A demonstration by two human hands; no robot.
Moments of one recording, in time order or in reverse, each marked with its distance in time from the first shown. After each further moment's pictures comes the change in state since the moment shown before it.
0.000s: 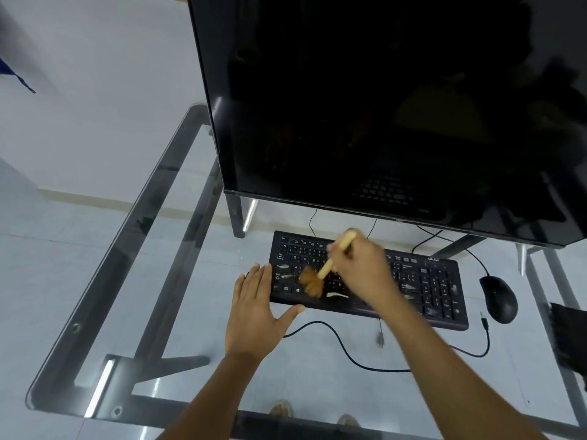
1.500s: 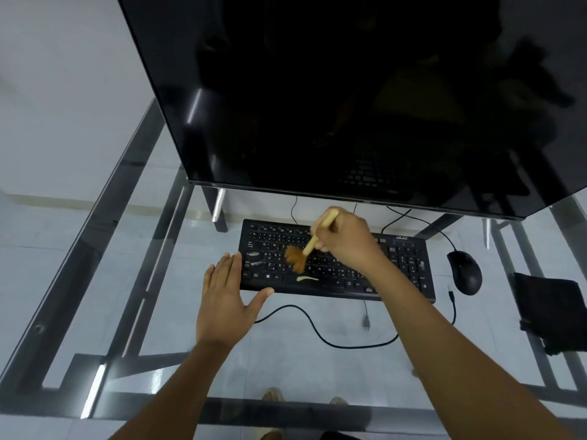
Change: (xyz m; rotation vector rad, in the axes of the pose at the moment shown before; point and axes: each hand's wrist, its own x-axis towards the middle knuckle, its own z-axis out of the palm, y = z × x) left_hand 0.000 0.003 -0.001 0.055 -0.069 -0.015; right_hand 0.012 0.025 -0.034 0.179 -0.065 0.068
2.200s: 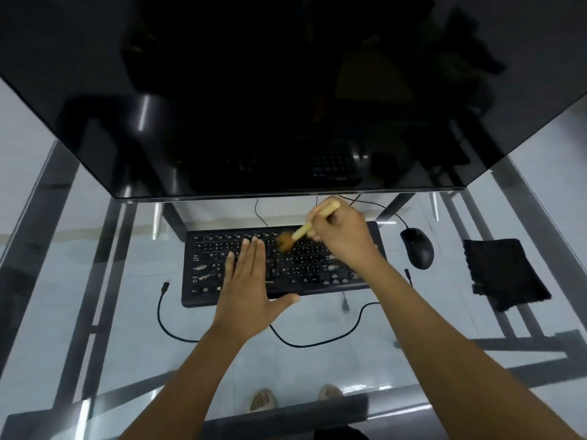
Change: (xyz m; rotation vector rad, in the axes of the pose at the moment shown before) left_hand 0.033 0.092 0.034 0.109 -0.302 0.281; right_hand -0.011 0.046 -0.056 0.072 0.210 -0.017
